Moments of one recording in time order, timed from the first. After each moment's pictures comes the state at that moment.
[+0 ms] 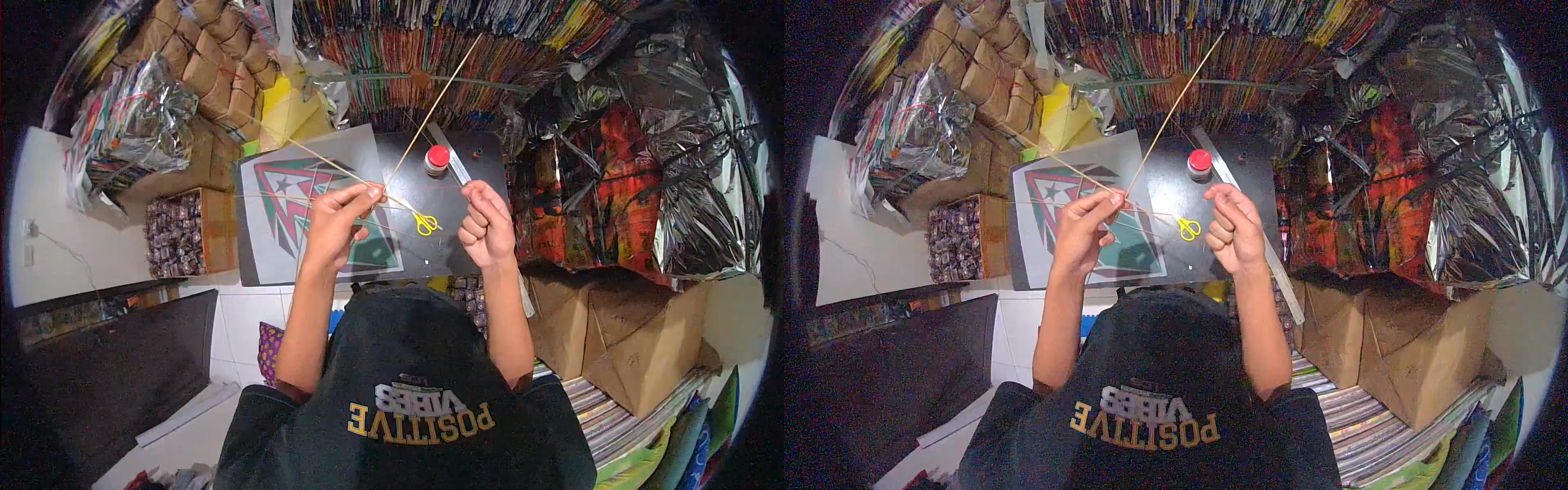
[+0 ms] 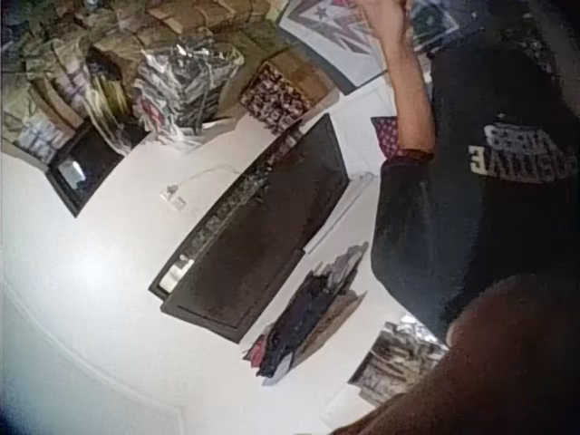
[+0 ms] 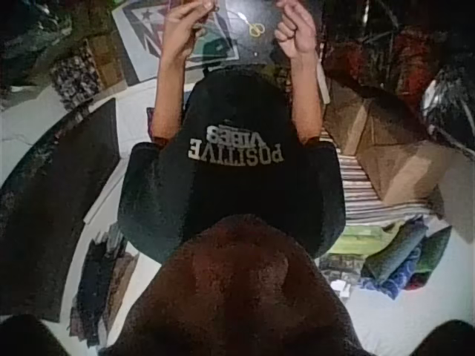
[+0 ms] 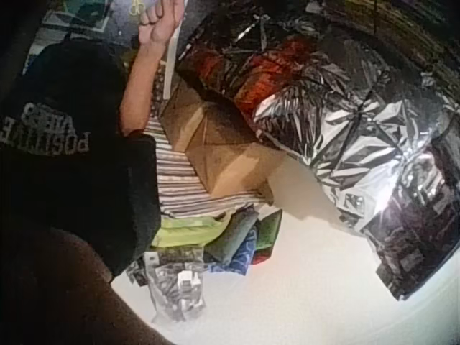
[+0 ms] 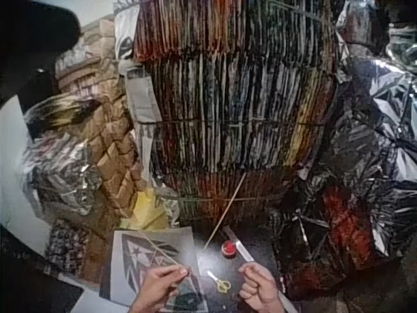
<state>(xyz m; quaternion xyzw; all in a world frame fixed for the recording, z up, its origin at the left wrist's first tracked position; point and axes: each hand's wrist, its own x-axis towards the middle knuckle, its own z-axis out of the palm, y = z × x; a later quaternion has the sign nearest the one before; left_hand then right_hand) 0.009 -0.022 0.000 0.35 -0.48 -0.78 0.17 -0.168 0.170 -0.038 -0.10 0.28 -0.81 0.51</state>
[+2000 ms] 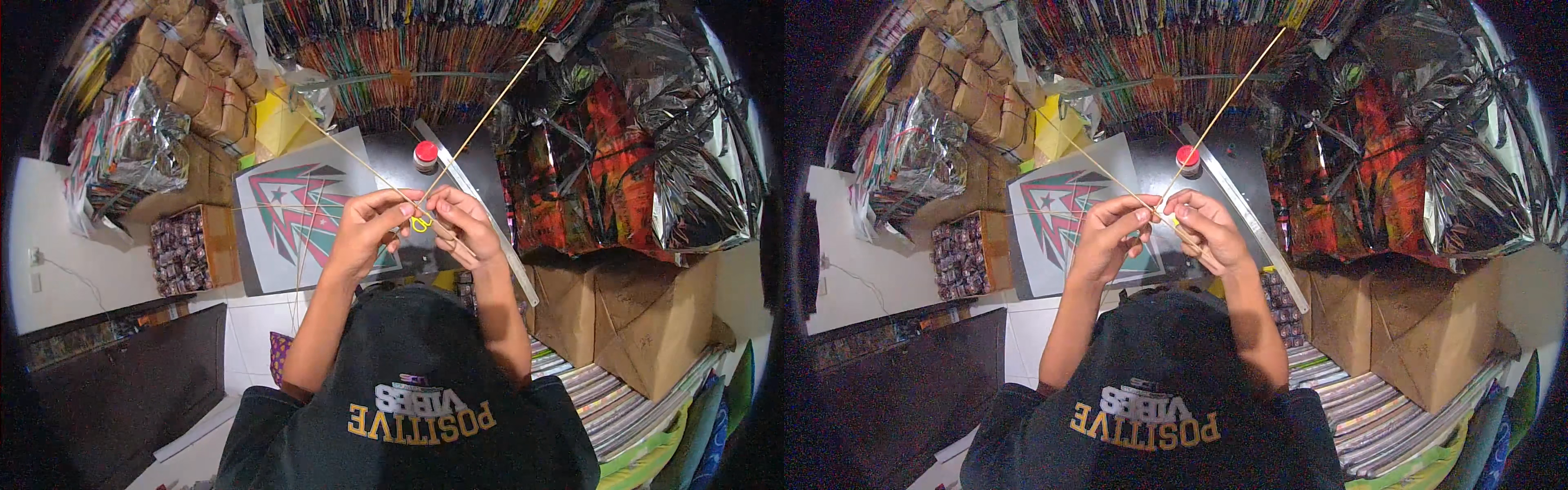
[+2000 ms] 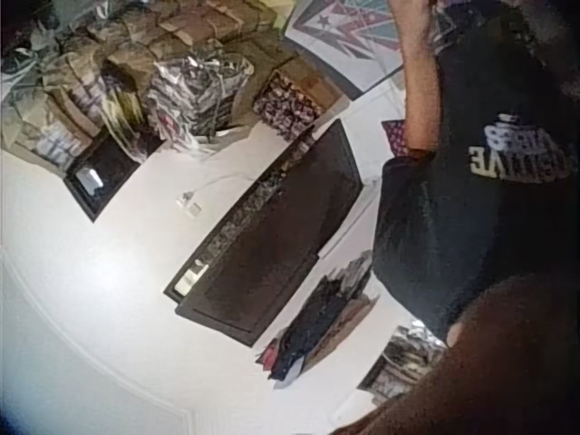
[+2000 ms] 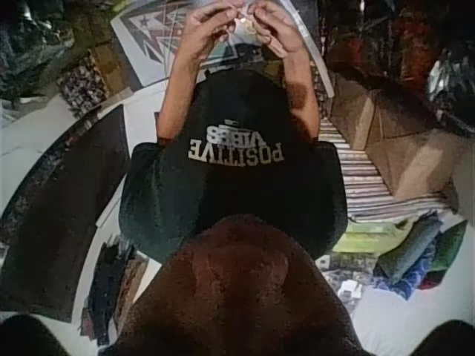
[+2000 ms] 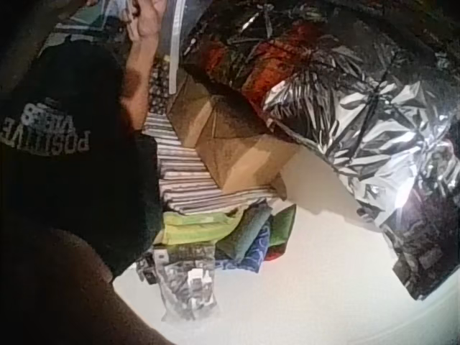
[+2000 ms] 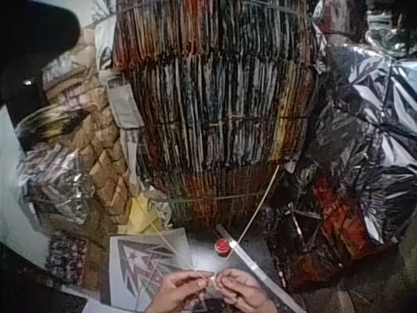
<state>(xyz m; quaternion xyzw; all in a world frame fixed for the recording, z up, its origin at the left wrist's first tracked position) -0.016 0.021 0.015 0.21 -0.49 -0.84 0.10 -0.146 0.171 -0.027 -0.14 0.34 -0.75 0.55</state>
